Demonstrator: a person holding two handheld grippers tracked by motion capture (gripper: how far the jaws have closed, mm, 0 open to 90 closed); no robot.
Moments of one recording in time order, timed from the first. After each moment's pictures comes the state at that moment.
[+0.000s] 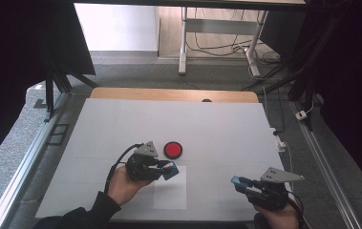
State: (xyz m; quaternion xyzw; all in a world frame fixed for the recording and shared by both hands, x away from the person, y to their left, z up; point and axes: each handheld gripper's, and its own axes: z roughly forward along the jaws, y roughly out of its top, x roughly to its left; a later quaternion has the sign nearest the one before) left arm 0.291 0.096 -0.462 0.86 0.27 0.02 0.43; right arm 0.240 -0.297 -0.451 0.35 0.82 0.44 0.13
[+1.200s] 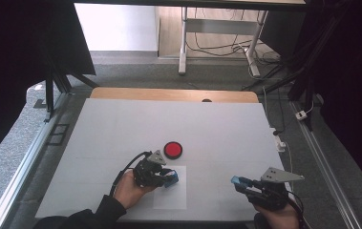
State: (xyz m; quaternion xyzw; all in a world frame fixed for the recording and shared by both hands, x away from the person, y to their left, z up) left arm 0.294 0.078 -0.496 0.89 0.27 0.02 0.36; right arm 0.240 -0.297 -0.451 0.35 0.82 0.44 0.12
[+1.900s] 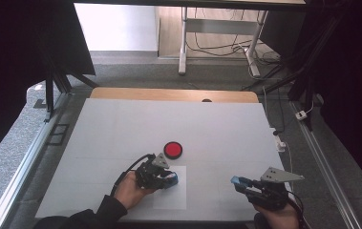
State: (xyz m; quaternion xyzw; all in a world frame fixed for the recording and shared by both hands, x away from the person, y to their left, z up) left arm 0.288 0.070 -0.499 0.91 0.26 0.04 0.33; right arm 0.240 -0.297 -0.452 0.35 0.82 0.44 0.12
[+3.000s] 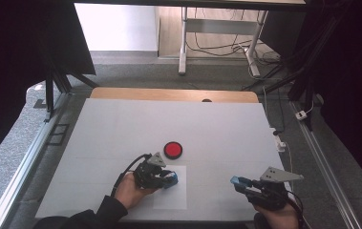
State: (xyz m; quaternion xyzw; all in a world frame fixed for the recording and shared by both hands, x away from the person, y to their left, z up) left arm 0.289 0.076 -0.506 0.89 0.28 0.03 0.36; right arm 0.241 -0.296 -0.452 0.35 0.82 0.44 0.12
